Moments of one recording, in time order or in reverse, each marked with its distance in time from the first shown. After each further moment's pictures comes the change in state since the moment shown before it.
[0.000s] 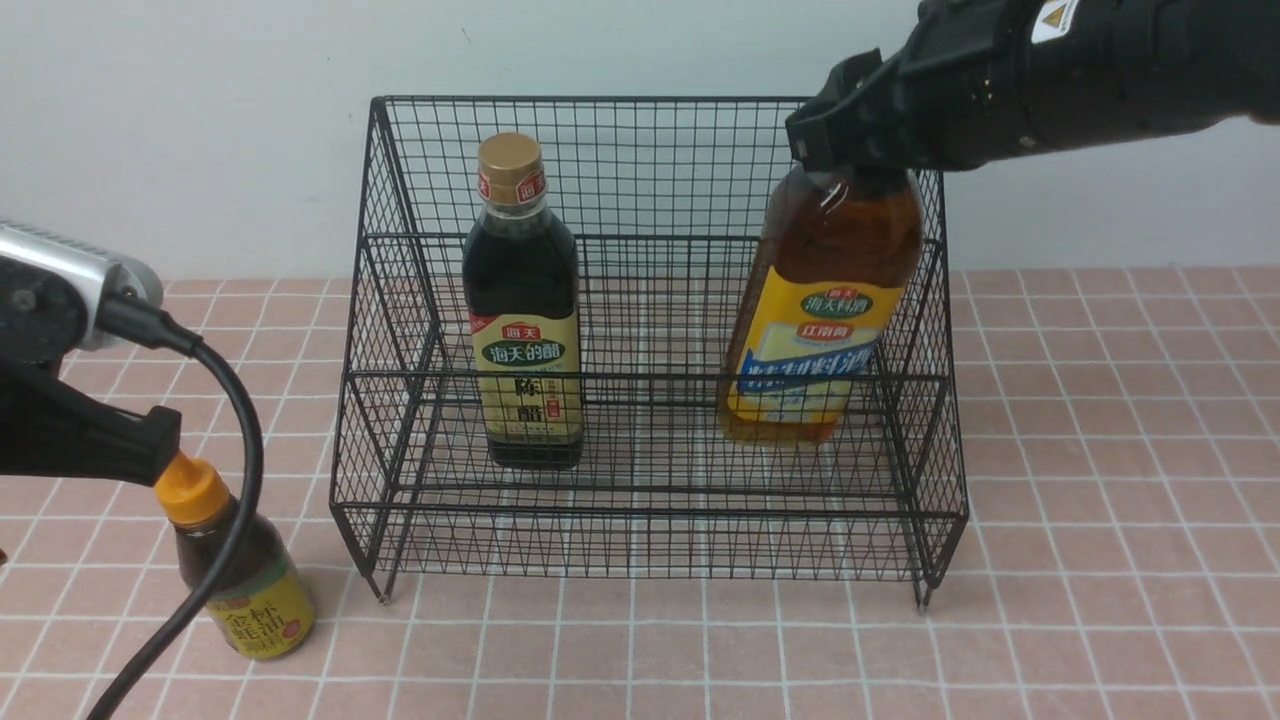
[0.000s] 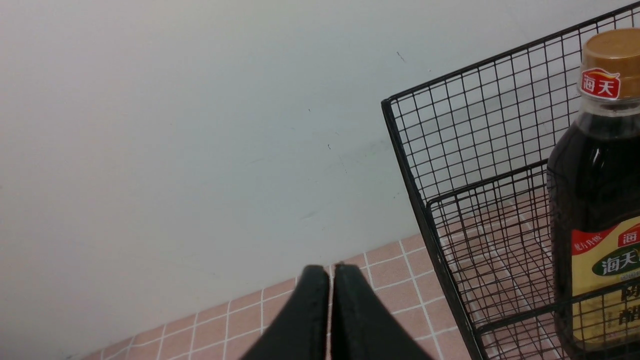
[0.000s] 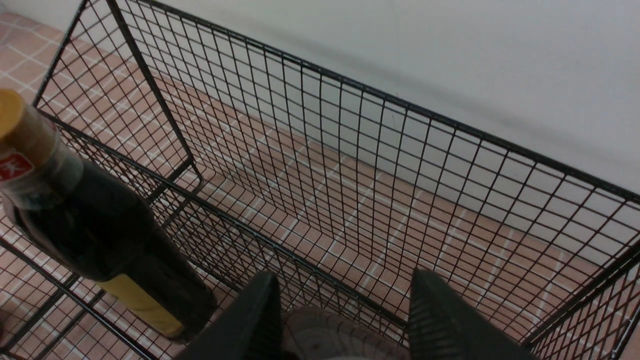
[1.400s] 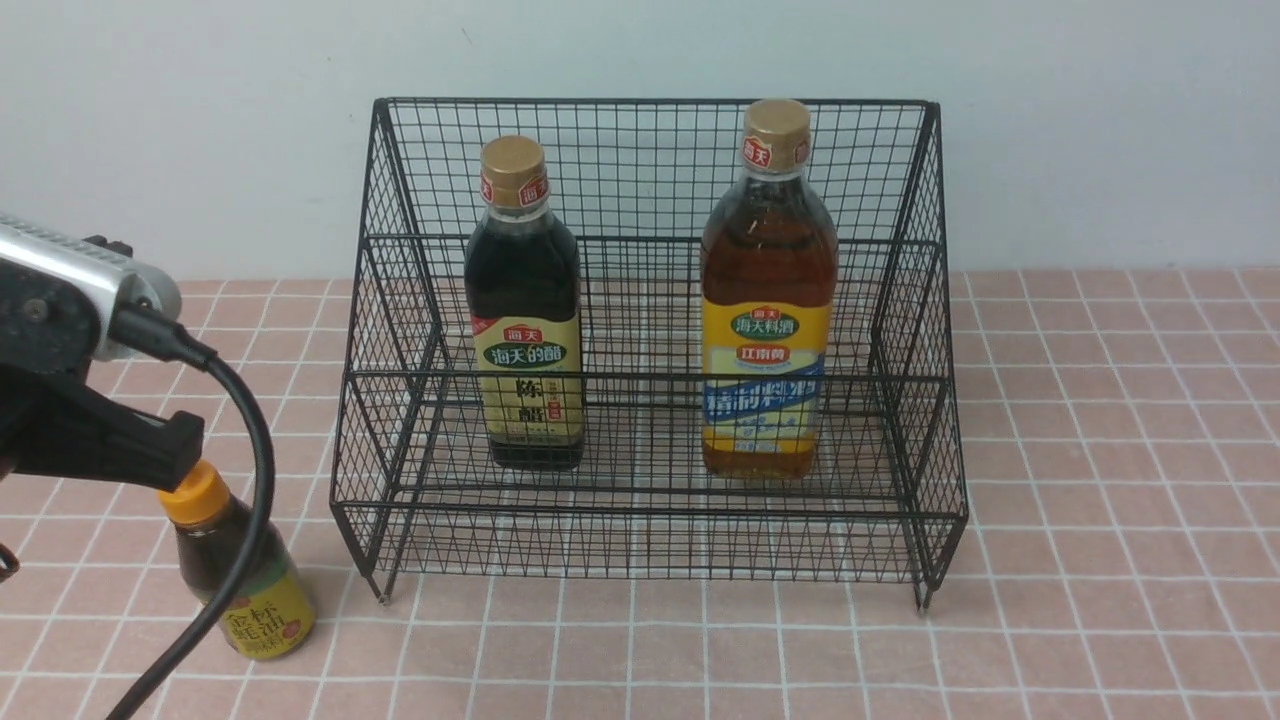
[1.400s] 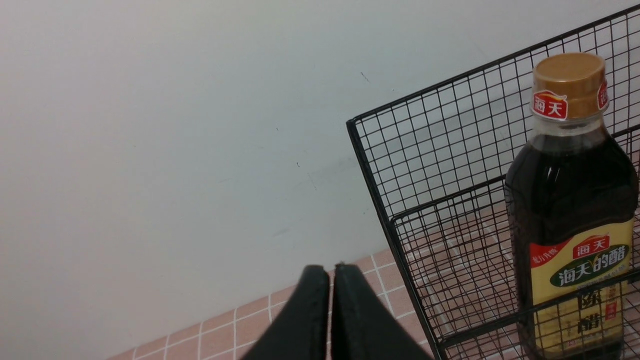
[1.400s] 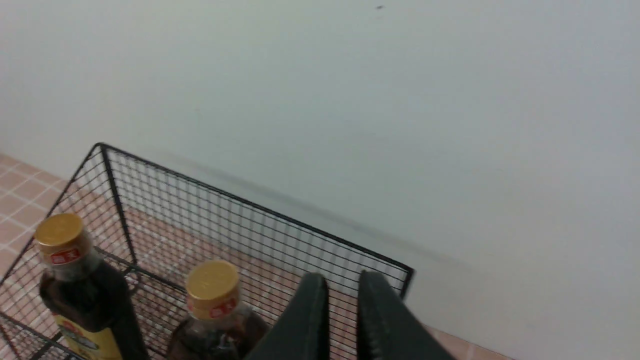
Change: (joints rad) right arm 0.002 -0.406 -0.037 -0.371 0.179 0.265; left arm 0.000 0.000 0.000 0.000 0.061 0.000
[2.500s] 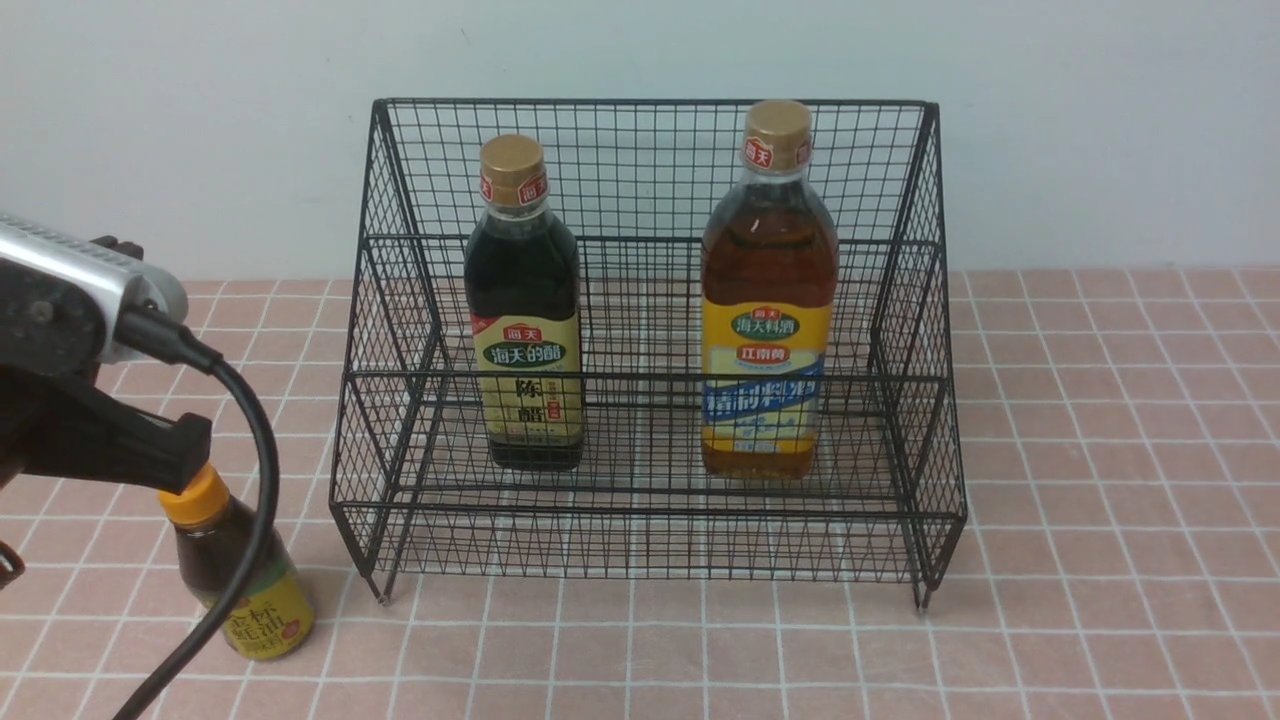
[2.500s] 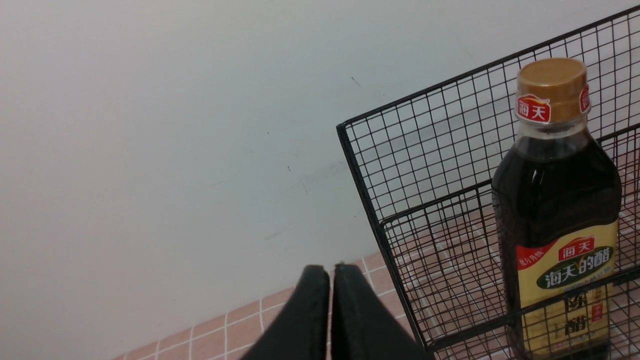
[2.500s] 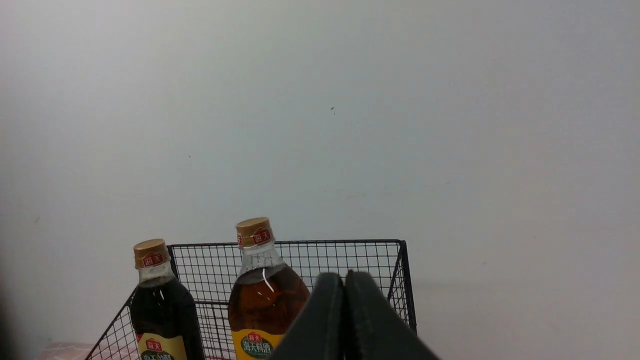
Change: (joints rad) right arm 0.000 -1.155 1.117 -0.371 -0.484 0.577; left arm 0.000 0.000 0.000 0.000 0.021 -0.003
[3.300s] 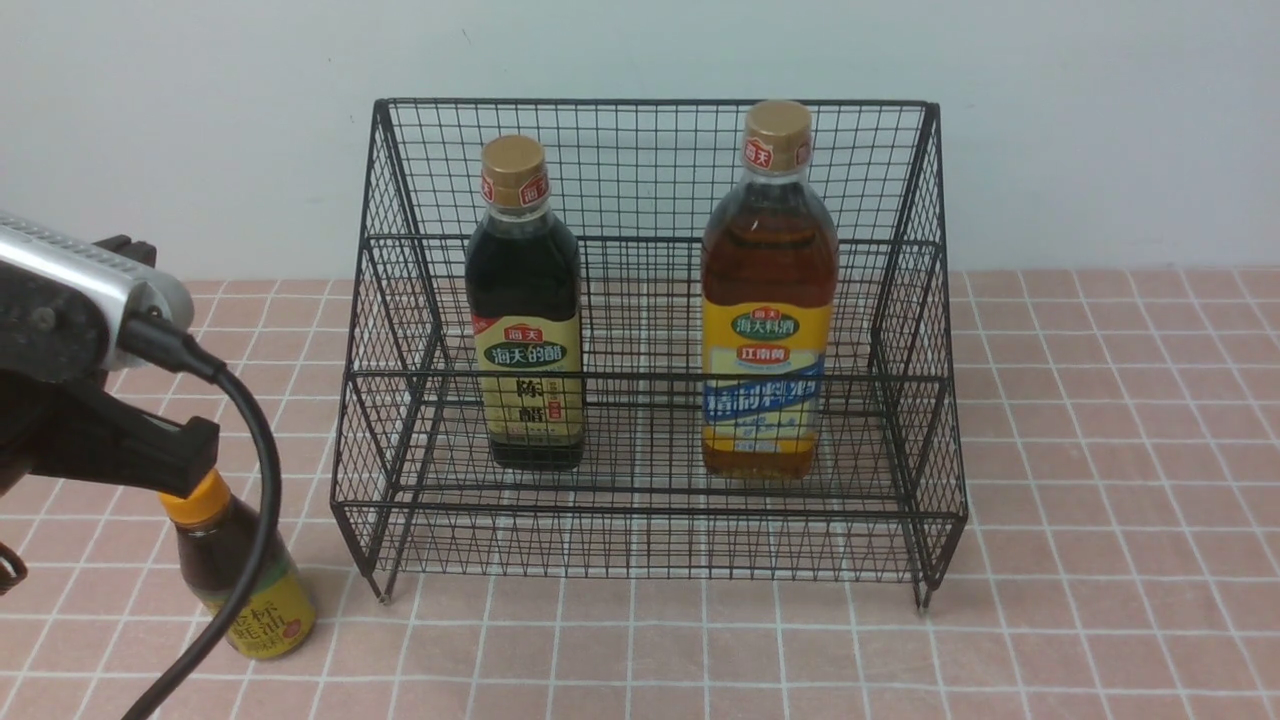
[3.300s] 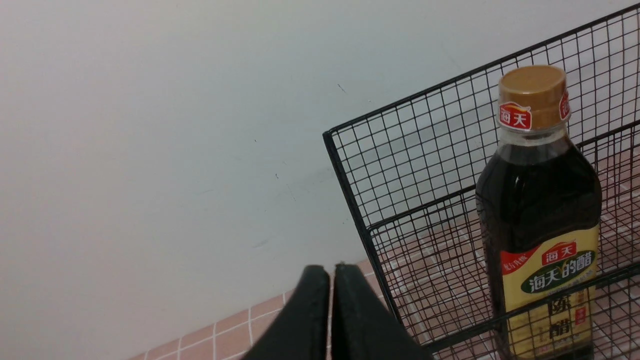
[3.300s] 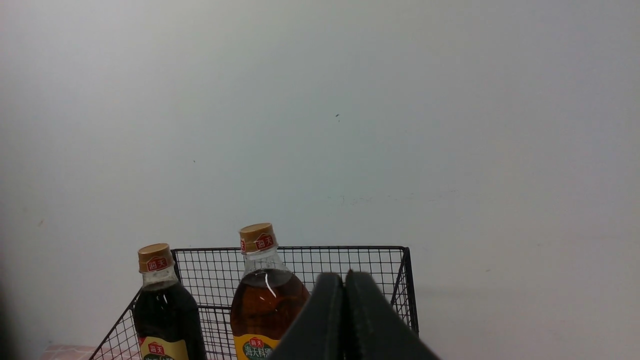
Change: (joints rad) right arm 0.000 0.000 0.000 -0.004 -0.007 0.000; left arm 0.000 0.000 0.001 0.000 0.039 0.003
